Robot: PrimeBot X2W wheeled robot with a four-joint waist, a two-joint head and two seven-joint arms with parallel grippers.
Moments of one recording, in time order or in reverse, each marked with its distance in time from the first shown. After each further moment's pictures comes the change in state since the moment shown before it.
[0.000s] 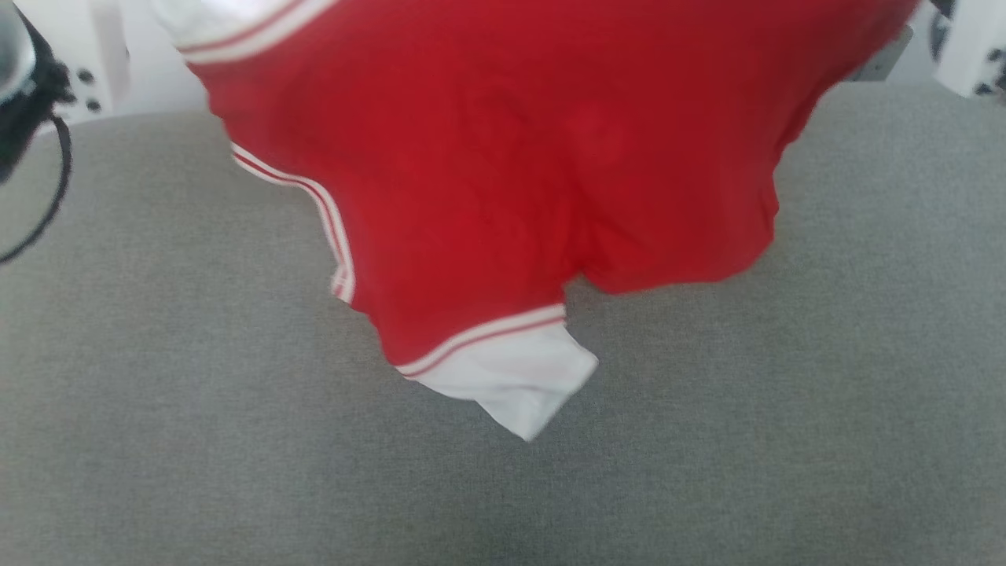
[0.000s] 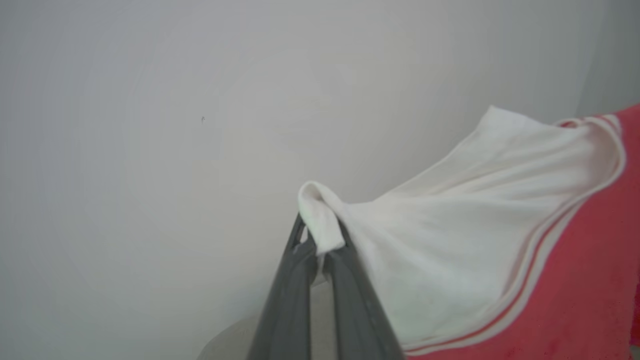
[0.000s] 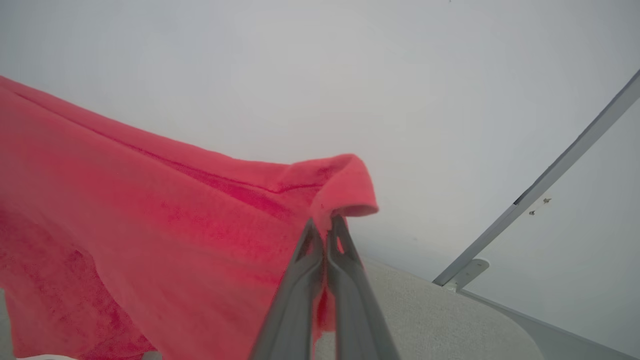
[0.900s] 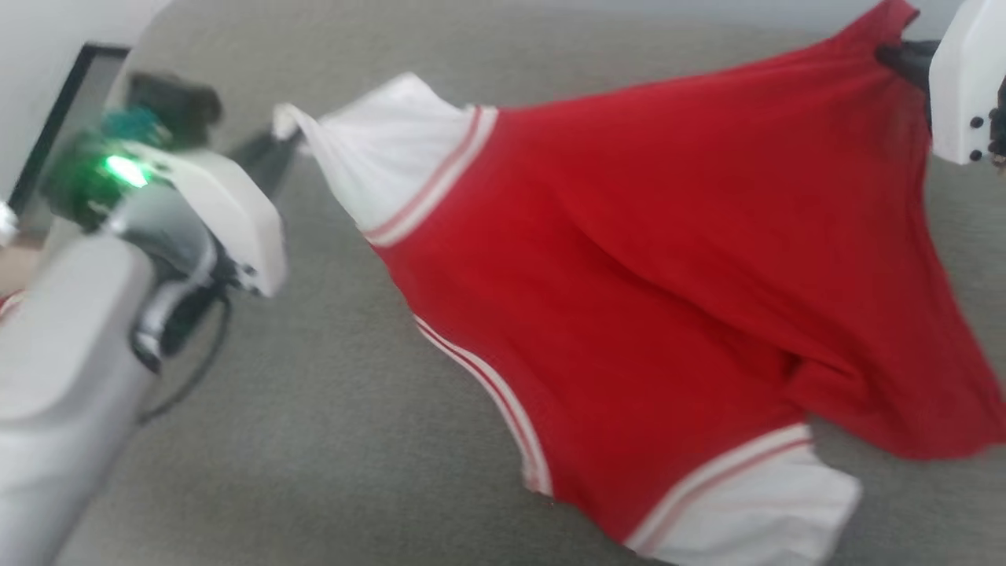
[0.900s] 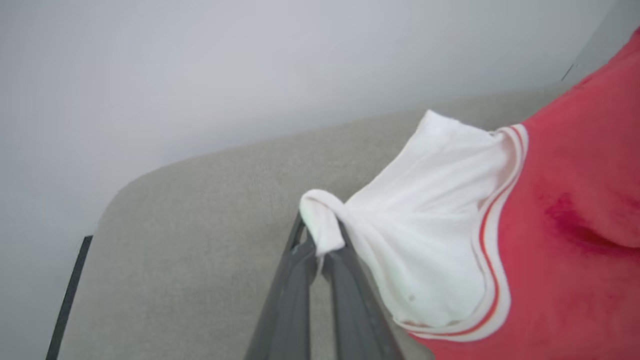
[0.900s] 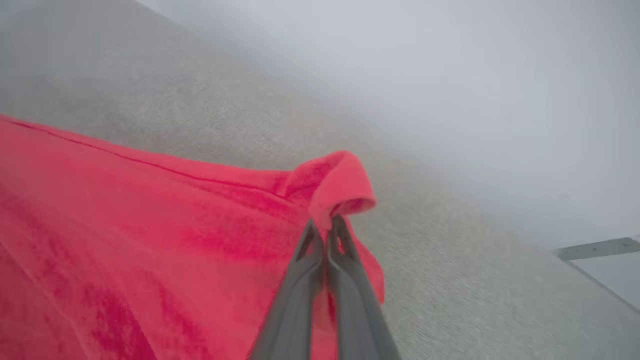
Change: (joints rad) left arm 0.353 -0.145 -0.033 -0.040 -0.068 0.003 -0.208; right arm 0.013 -0.044 0.157 0.042 0.033 -0.001 0.166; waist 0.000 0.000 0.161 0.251
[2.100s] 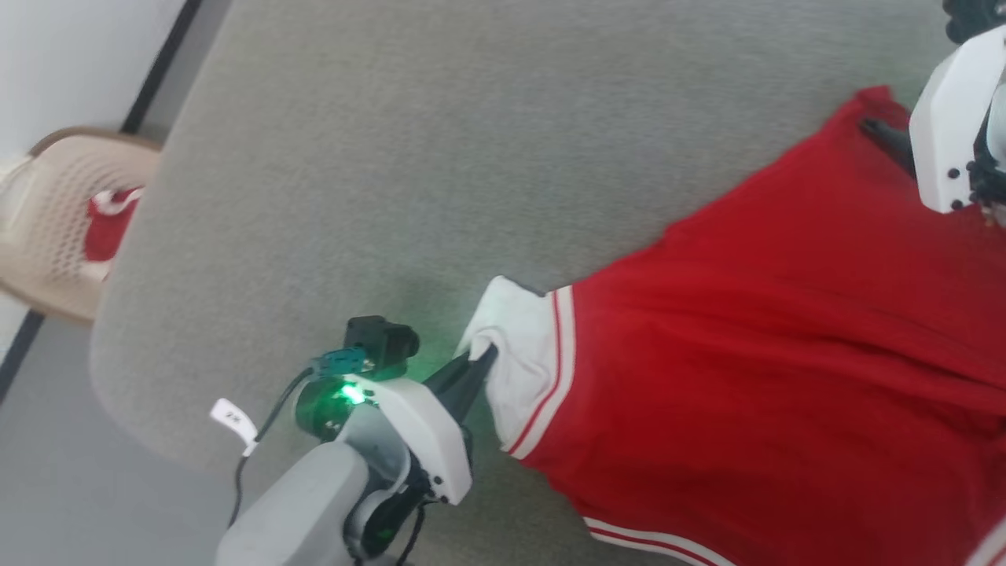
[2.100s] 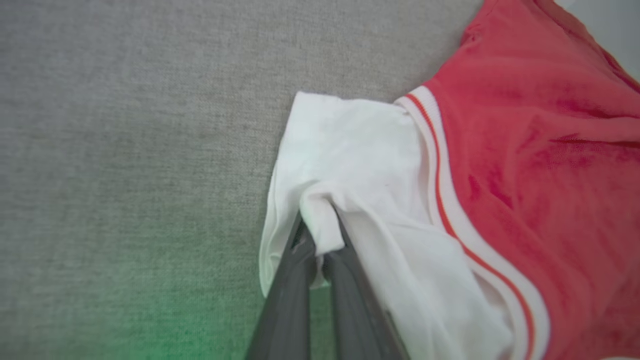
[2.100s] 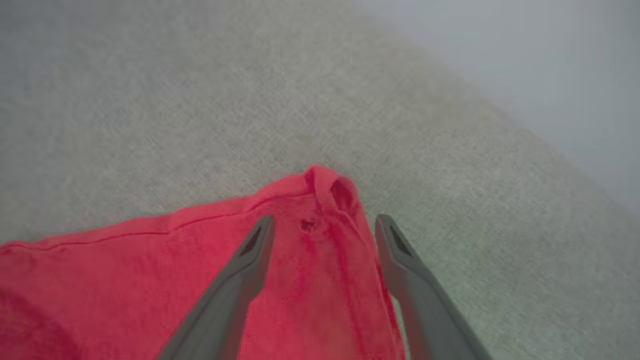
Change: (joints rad) left arm 0.325 -0.277 -0.094 0.067 -0.041 -0.019 -0.166; right arm 0.184 0.080 -0.292 -0.016 -0.285 -0.001 0.114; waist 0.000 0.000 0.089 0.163
